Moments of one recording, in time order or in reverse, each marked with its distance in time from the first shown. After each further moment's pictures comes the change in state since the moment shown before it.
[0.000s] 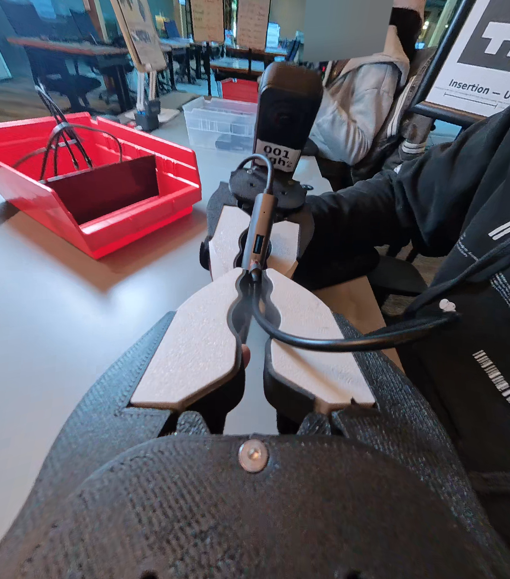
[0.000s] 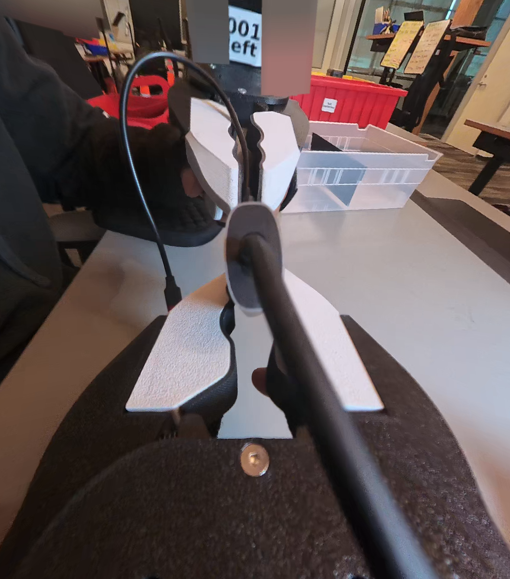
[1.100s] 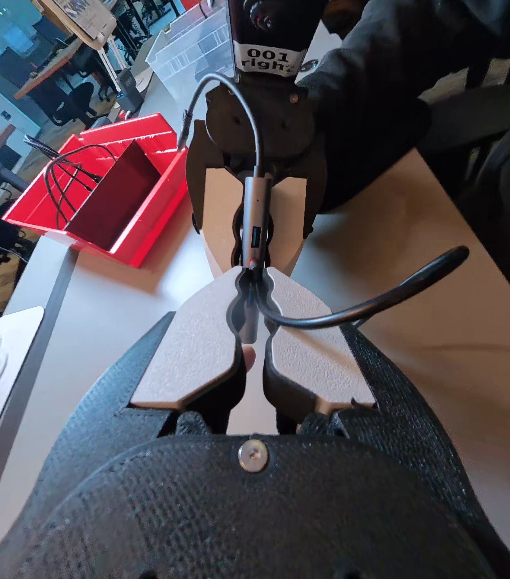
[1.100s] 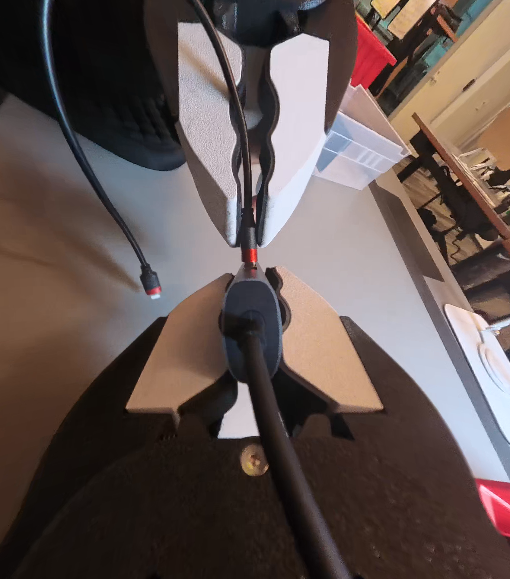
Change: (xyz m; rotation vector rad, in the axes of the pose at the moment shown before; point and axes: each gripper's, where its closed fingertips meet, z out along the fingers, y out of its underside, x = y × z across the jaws) left arm 0.011 0.034 0.005 -0.253 -0.060 0.519; right arm -0.005 0.021 0.011 -0.252 0.164 -0.359
